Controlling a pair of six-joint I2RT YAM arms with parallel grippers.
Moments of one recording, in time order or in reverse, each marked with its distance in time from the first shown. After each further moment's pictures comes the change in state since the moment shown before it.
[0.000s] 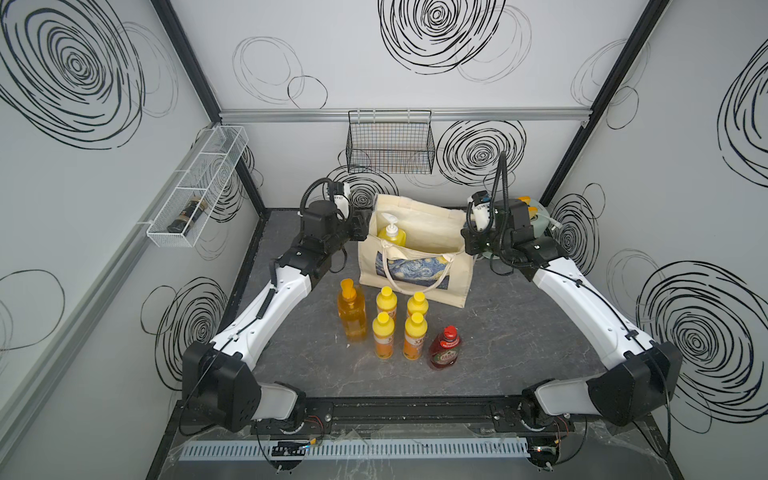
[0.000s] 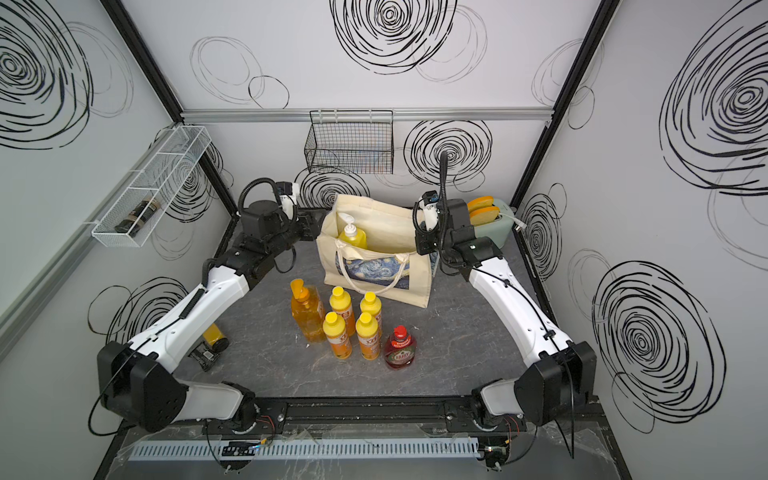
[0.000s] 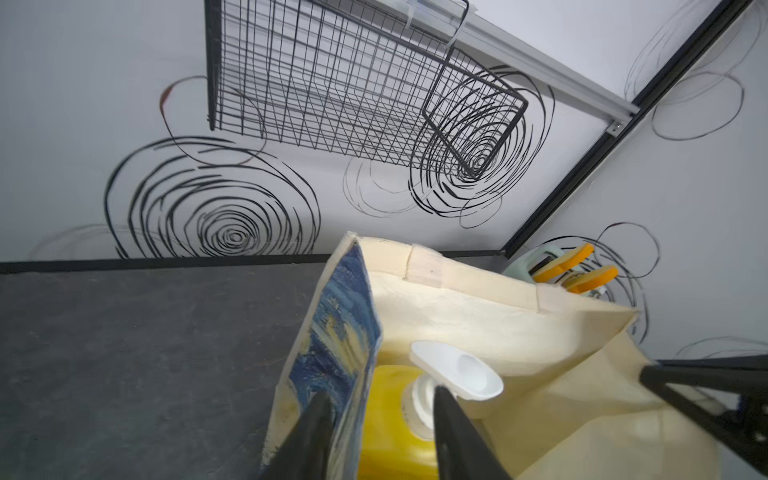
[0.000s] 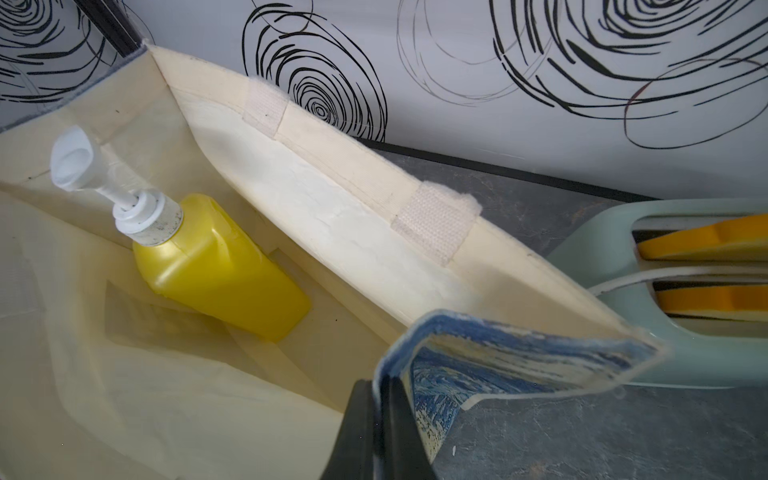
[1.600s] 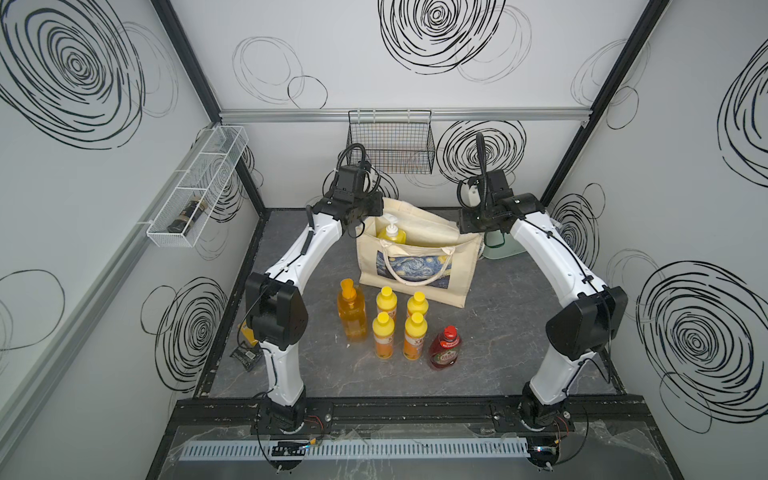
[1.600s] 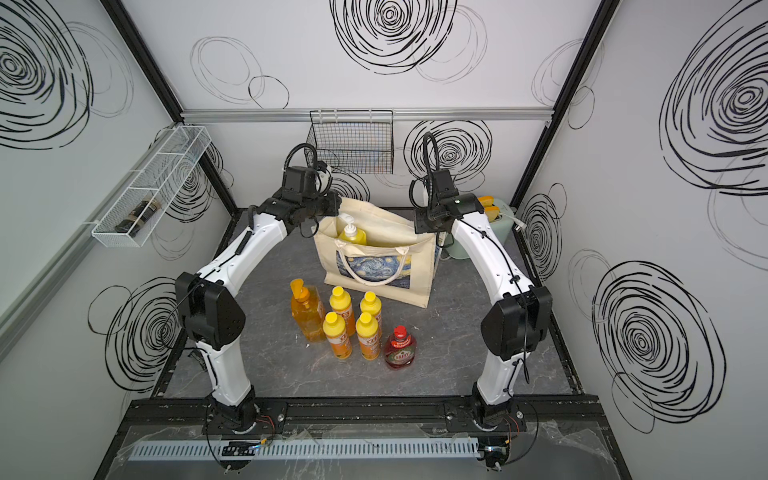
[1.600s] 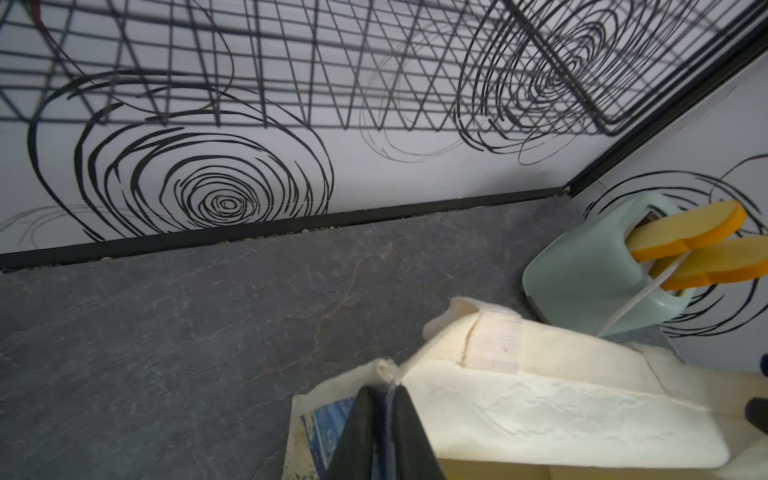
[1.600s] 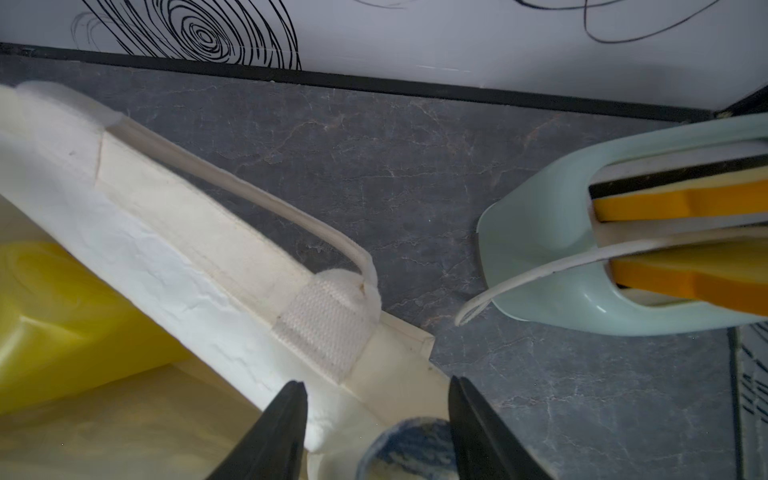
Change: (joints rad) left arm 0.005 0.541 0.657 -0.395 0.018 0.083; right arm -0.050 0.431 0.566 -0.458 0.117 0.066
